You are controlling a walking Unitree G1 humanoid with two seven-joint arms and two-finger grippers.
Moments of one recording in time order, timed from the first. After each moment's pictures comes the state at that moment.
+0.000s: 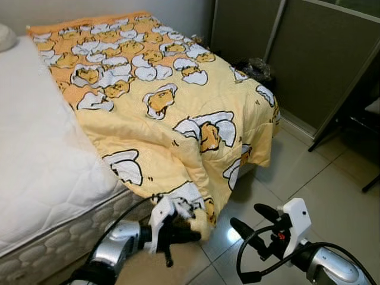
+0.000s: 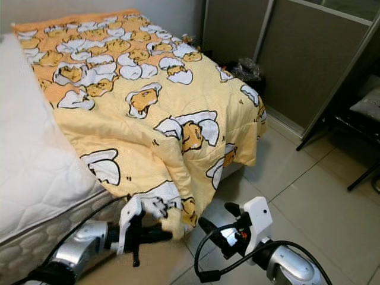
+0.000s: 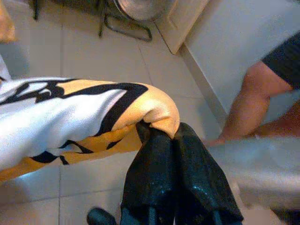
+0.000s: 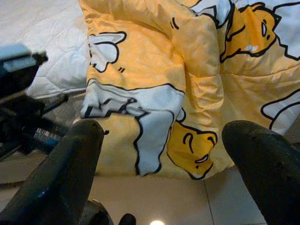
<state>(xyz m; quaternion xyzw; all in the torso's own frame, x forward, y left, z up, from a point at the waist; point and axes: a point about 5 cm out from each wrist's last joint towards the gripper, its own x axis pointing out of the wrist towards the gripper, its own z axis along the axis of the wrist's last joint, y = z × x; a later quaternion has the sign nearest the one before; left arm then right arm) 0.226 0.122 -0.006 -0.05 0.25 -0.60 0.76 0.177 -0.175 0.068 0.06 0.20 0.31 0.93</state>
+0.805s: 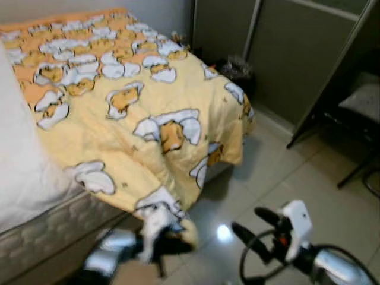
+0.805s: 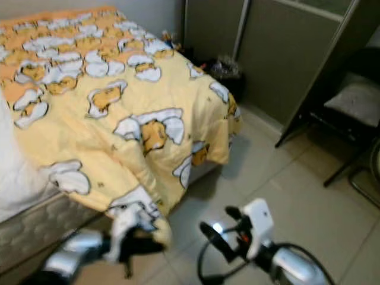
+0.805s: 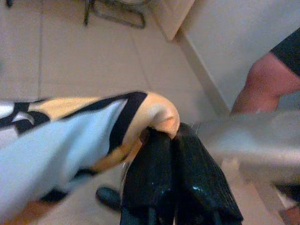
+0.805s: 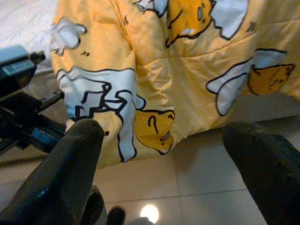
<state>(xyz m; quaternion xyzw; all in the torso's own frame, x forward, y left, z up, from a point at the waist) 0.219 0.125 -0.013 -0.03 0.27 -0.60 0.76 0.173 -0.182 0.065 0.05 0.22 0.32 0.92</state>
